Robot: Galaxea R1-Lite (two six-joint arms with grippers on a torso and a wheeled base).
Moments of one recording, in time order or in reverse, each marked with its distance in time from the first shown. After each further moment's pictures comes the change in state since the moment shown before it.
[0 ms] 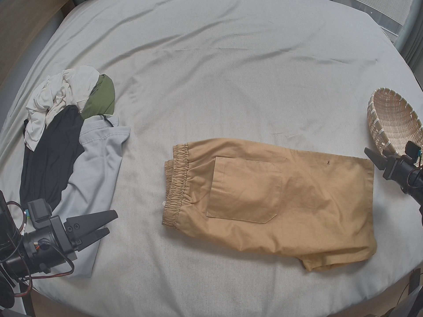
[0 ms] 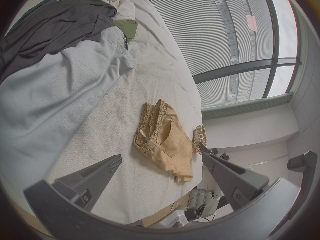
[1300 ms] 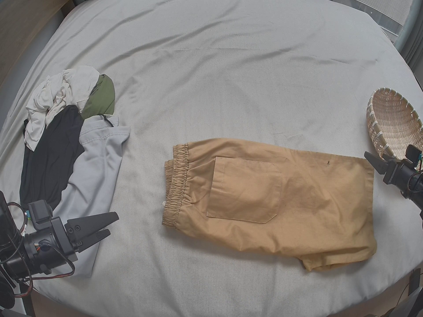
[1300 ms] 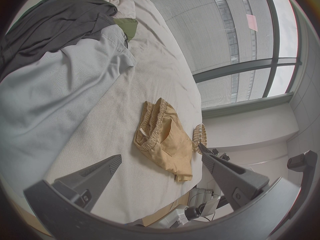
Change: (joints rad) left arm -0.004 0.002 0.003 0.000 -0.004 0.001; right arm 0.014 -0.026 0.042 0.000 0.000 0.013
